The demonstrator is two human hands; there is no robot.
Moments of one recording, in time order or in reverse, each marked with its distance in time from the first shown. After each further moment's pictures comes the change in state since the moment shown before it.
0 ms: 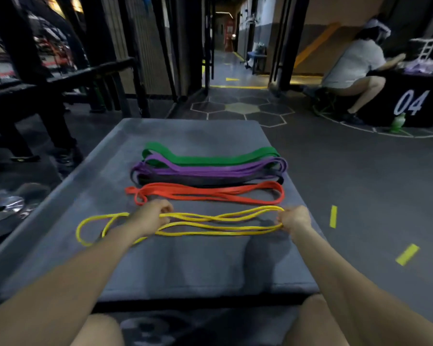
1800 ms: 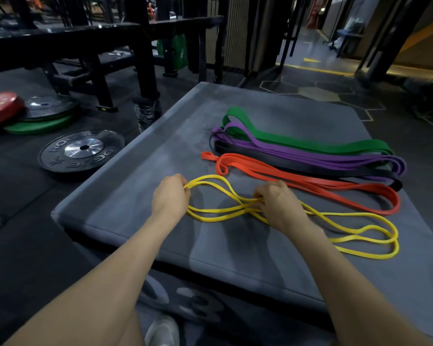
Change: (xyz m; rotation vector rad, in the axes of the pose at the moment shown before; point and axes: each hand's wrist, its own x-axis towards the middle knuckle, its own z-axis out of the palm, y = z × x) left_hand -0.058 -0.071 -0.006 -0.077 0.429 -0.633; right_hand -0.090 -0.076 0.162 -0.748 -0.272 -1.106
